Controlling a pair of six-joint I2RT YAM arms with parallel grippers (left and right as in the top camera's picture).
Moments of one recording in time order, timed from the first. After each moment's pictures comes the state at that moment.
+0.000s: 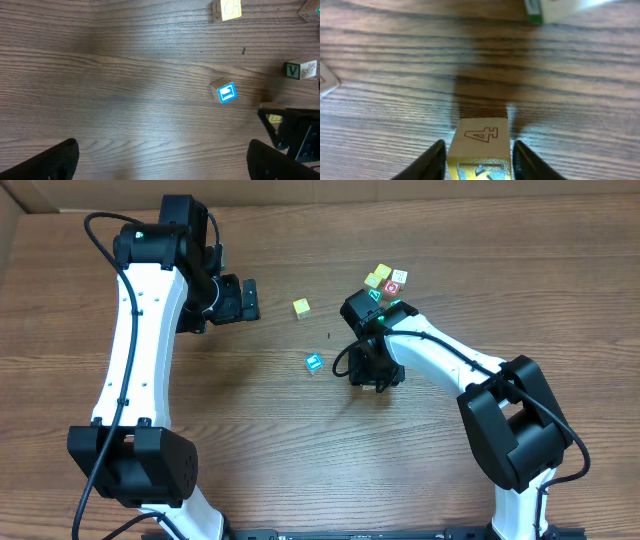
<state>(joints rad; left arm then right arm) -0.04 1.85 1.89 -1.46 0.10 -0.19 0.58 2.04 1.42 -0.89 -0.09 0.56</state>
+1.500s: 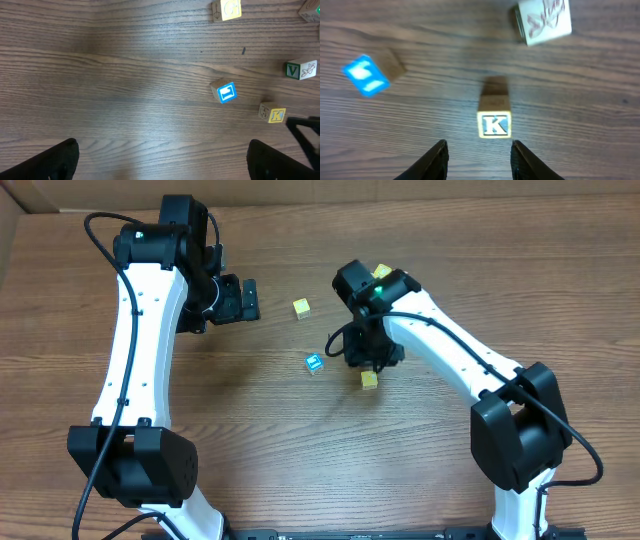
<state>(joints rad) -0.04 1.85 1.89 -1.46 0.10 -0.19 0.59 2.04 1.68 -1.17 -0.06 0.54</state>
